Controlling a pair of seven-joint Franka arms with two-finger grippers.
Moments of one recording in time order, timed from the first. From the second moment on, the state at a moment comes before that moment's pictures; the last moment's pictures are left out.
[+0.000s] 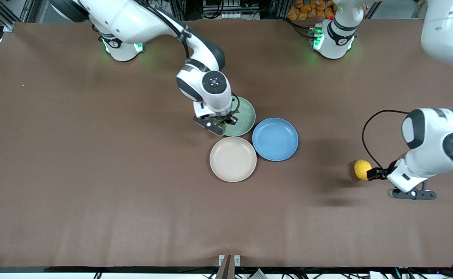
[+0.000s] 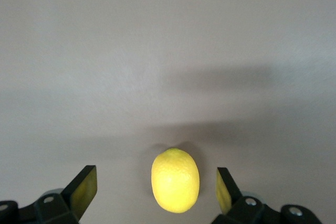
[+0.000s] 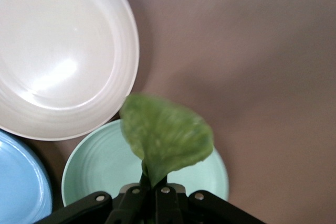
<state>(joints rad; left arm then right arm) 0.13 0.53 -0.13 -1.62 0.15 2.22 0.02 0.39 0.63 0.49 -1.64 -0.22 2.15 1.48</state>
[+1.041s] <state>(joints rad) 0.13 0.29 -0.15 -1.45 -0.02 1.91 0.01 -0.06 0.29 0.49 -1.88 -0.14 1.99 0.77</state>
